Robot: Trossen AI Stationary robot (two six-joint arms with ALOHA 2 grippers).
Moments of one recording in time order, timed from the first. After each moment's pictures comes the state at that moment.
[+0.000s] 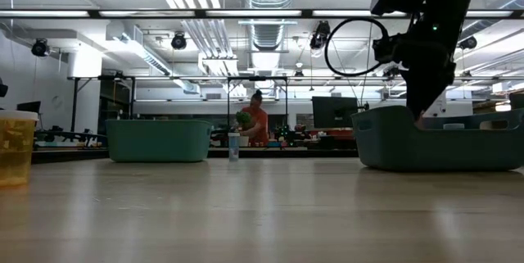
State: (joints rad) left arm 0.28 0.27 0.48 0.04 -0.03 0.09; right arm -0.05 1.26 0.78 -0.81 0.17 0.57
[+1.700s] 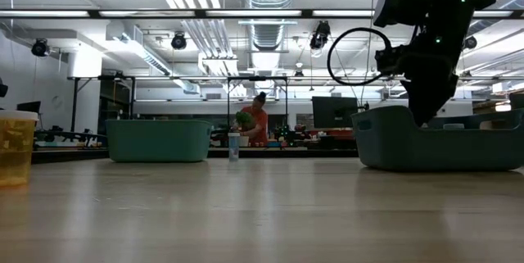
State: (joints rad) left arm 0.28 0.27 0.48 0.04 -0.03 0.09; right arm -0.08 1.25 0.70 -0.71 0.13 0.53
